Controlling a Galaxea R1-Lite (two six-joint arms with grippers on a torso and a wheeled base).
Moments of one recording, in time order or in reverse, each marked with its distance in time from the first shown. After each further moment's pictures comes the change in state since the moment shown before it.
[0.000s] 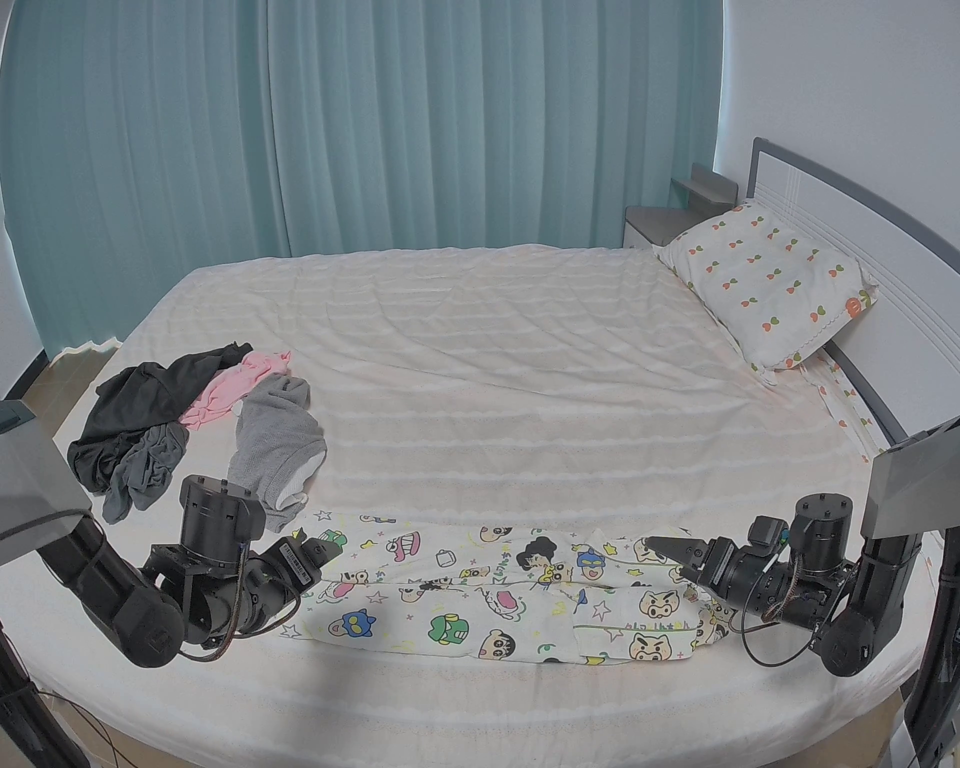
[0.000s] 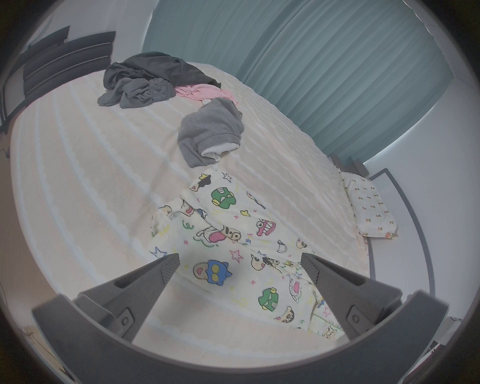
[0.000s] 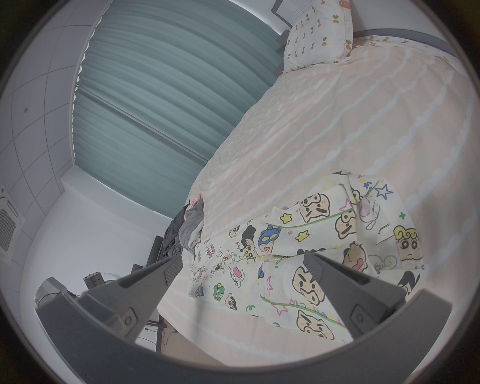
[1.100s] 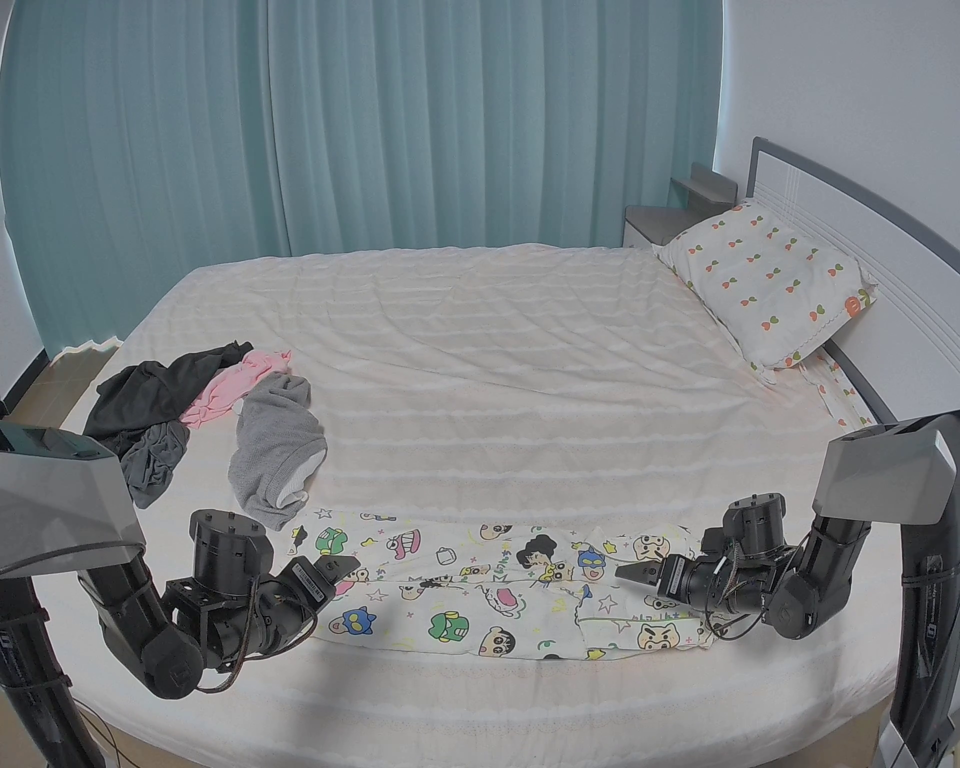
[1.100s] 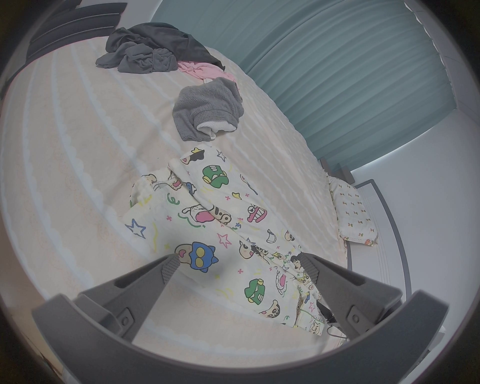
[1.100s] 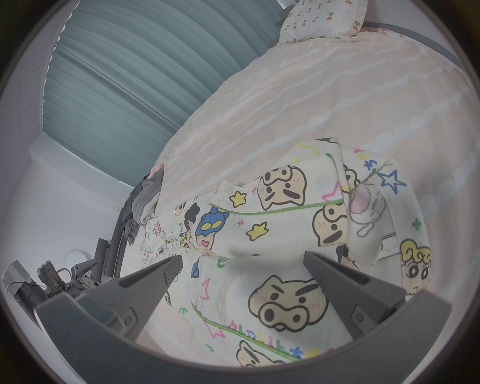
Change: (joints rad) left arm -0.009 0.158 0.108 -0.331 -0.093 -0.117; right arm -0.026 0.180 -0.343 0.445 -0.016 -0.204
